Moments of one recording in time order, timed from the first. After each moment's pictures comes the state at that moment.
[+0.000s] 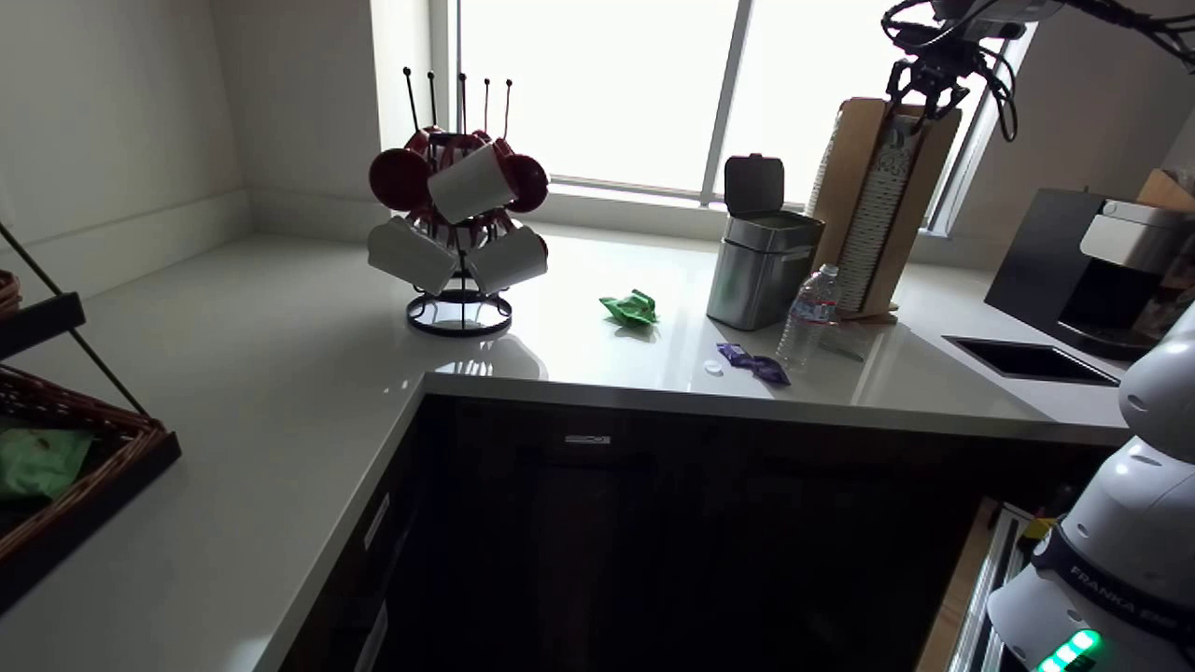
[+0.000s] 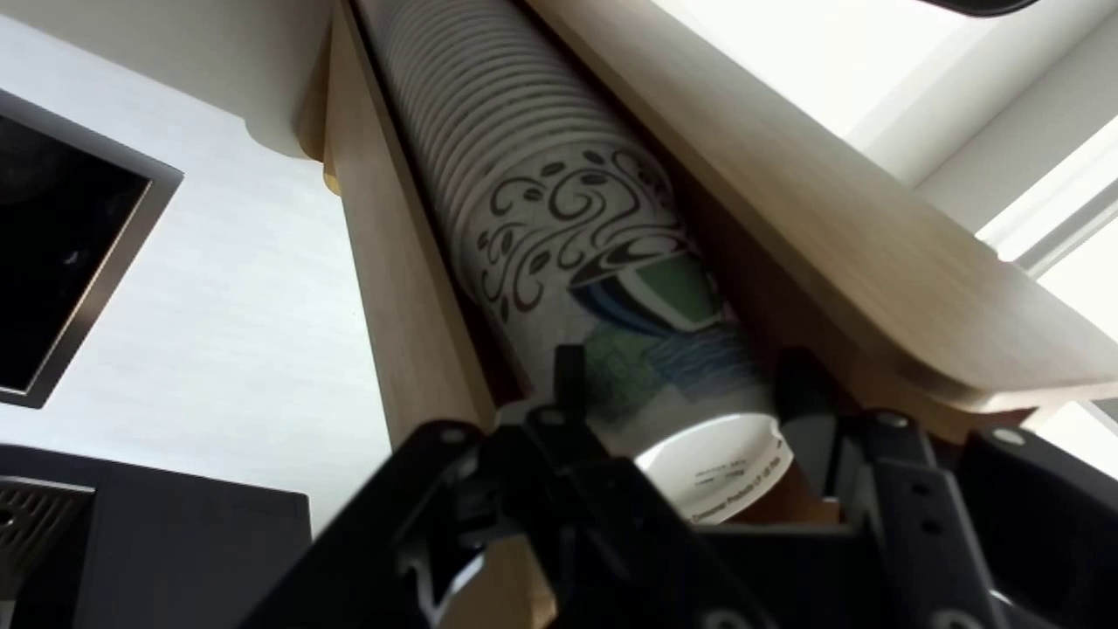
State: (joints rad) arm -0.43 0.01 -0.37 -1.59 -0.06 2.15 0.85
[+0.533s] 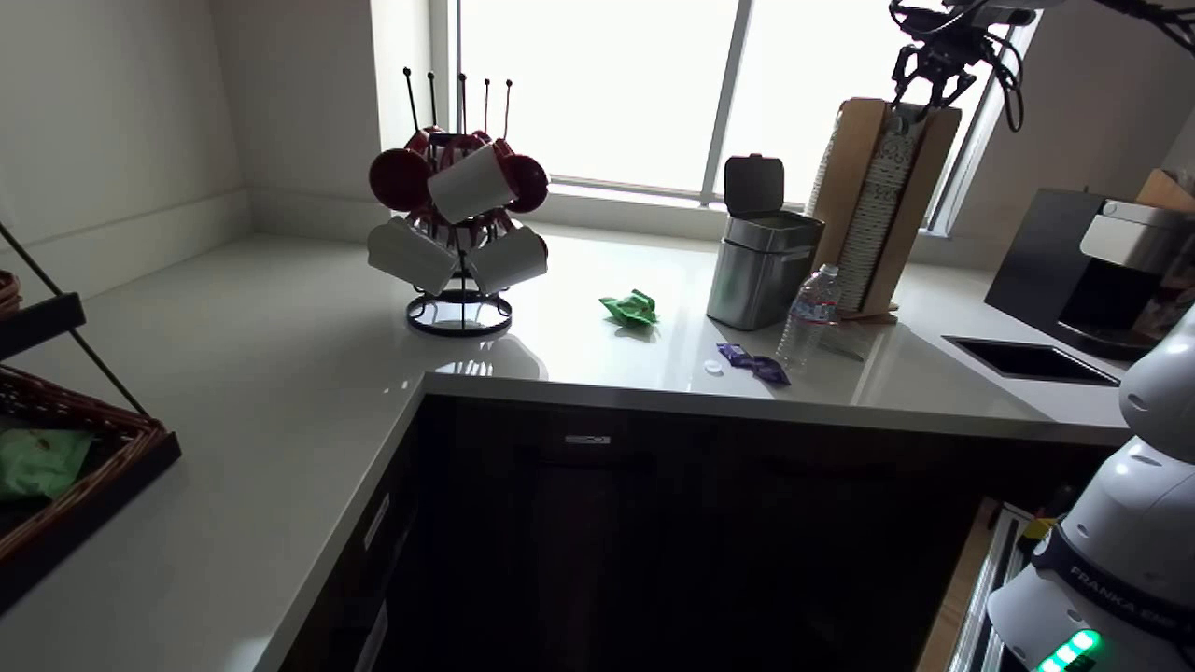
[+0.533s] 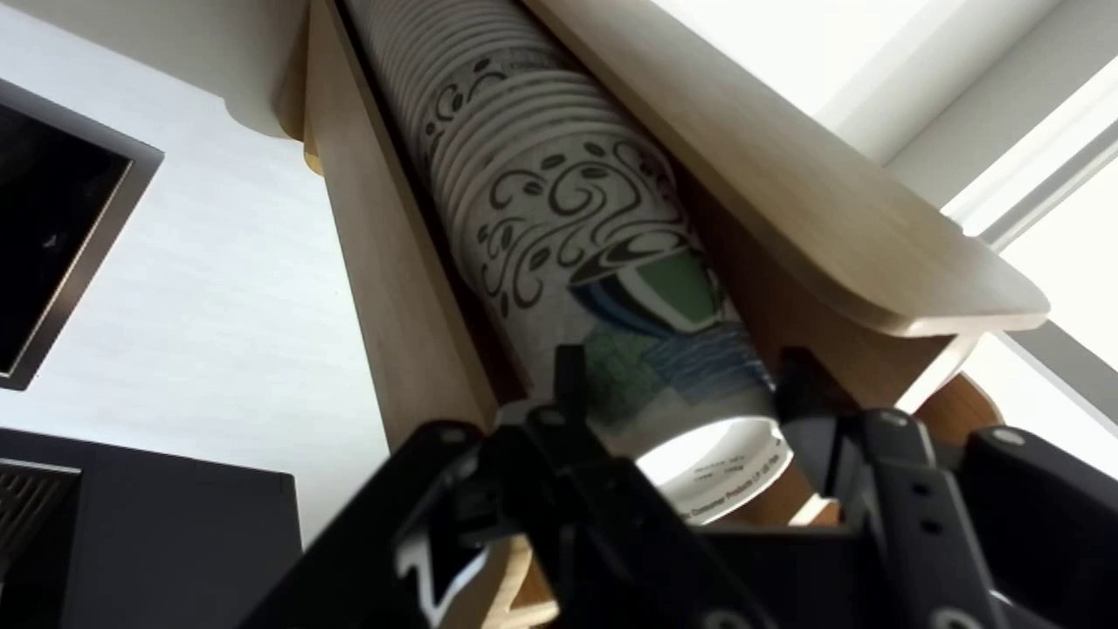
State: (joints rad) arm -0.42 -0.01 -0.37 -1.57 -0.07 2.15 0.85
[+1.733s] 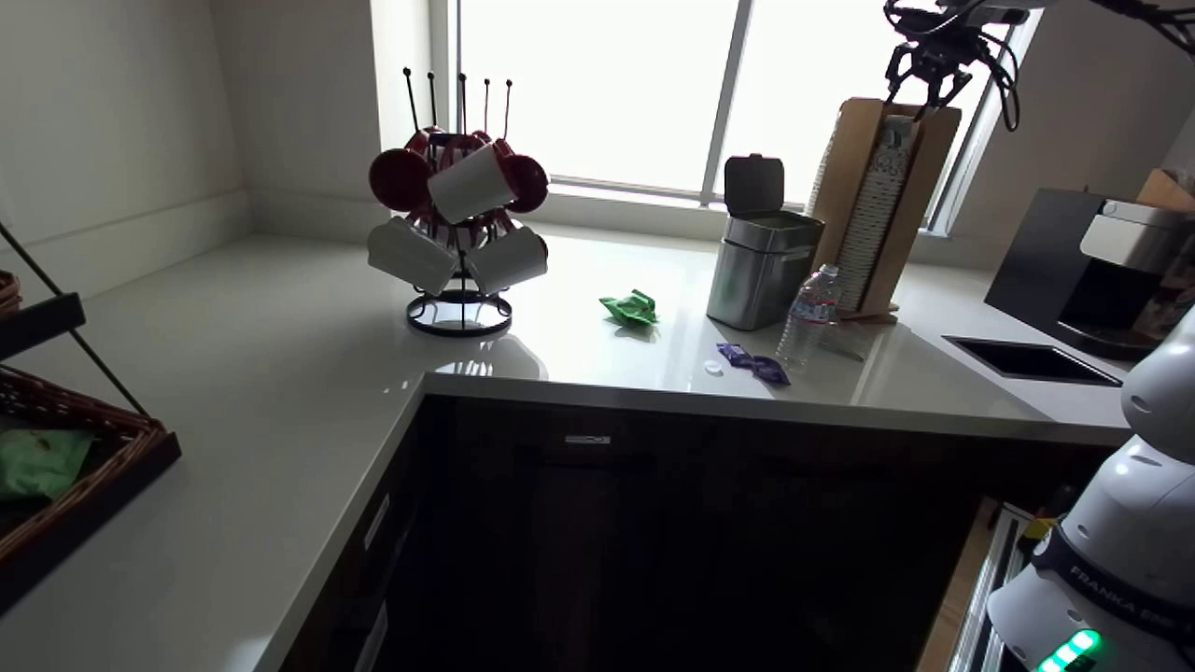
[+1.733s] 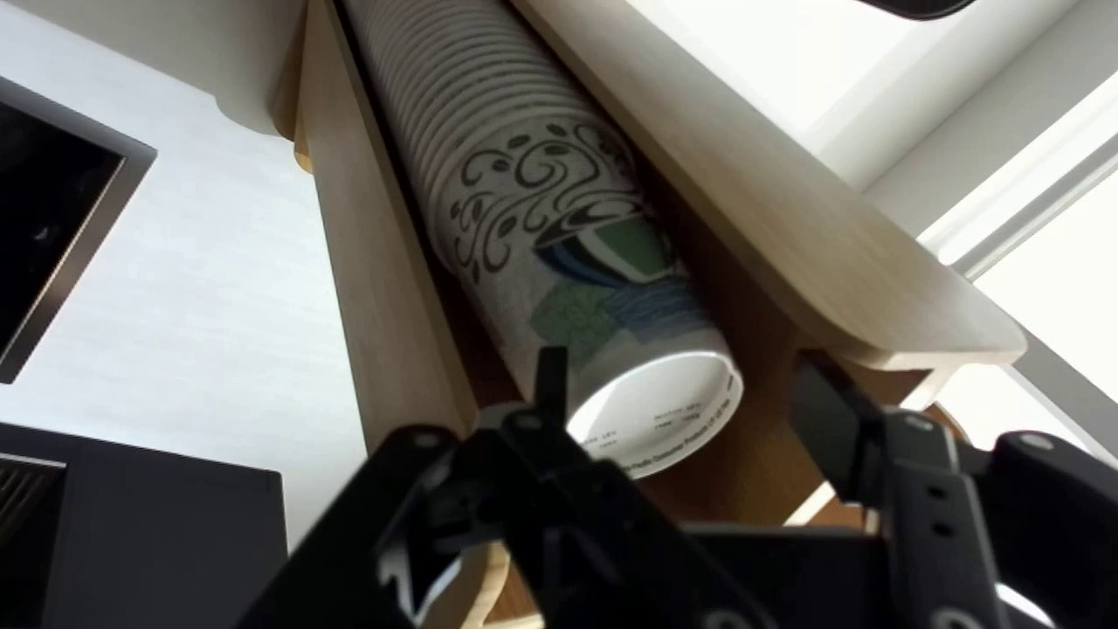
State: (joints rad) arm -0.41 -0.01 -0.37 -1.58 -0.08 2.15 0.84
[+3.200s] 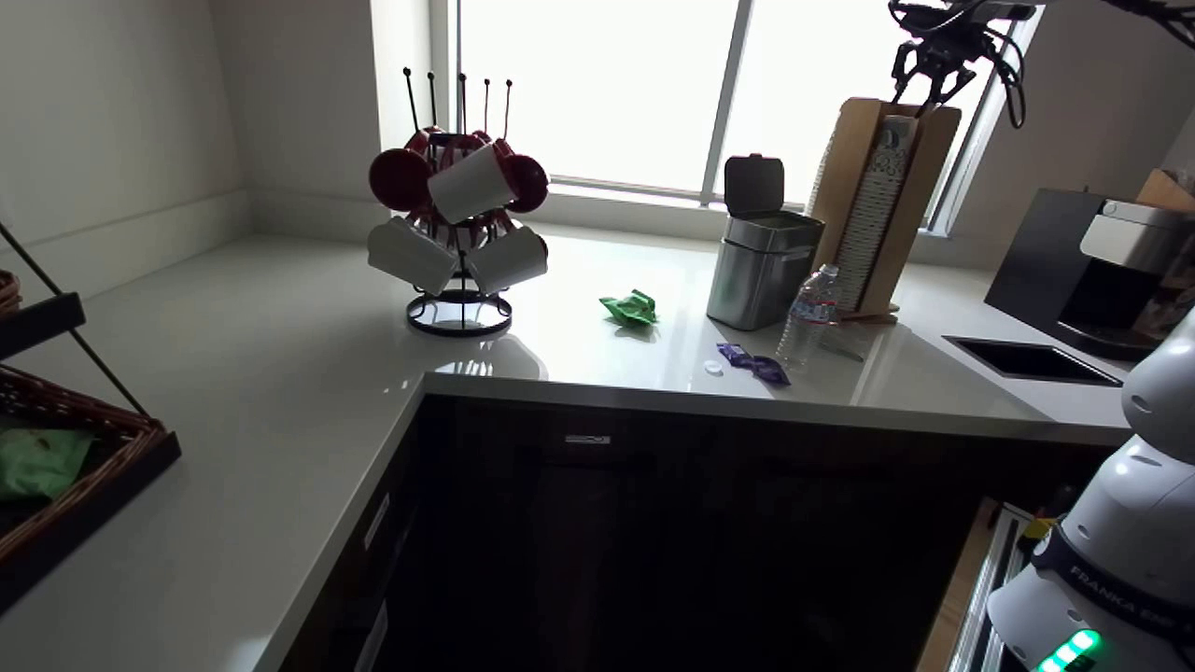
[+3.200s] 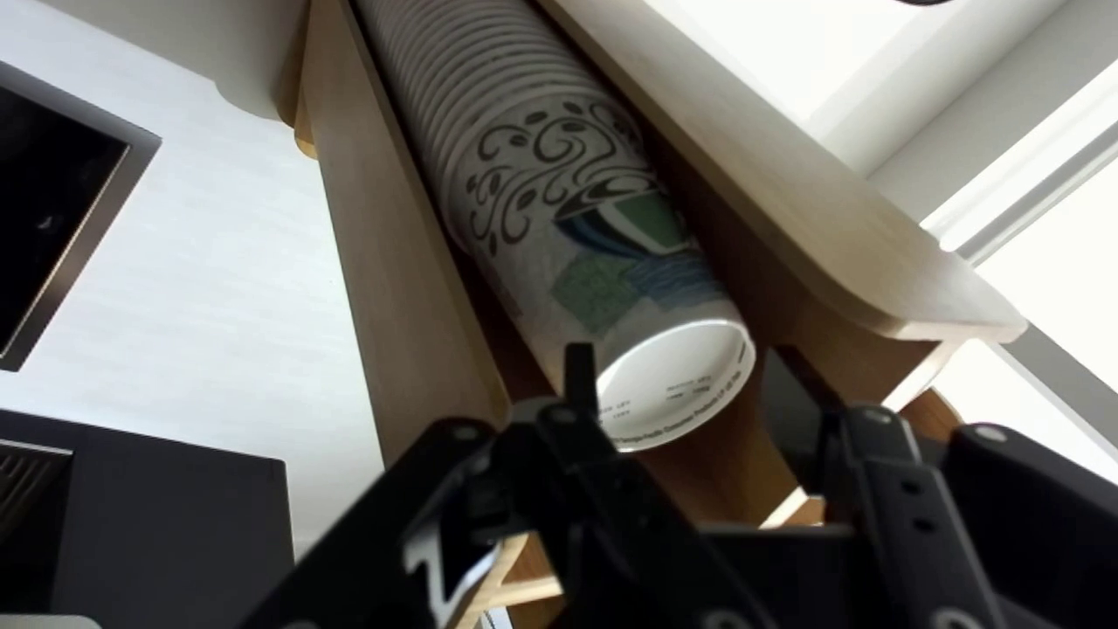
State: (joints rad) arm -0.40 -0.02 -0.37 -1.58 -0.09 2.15 0.84
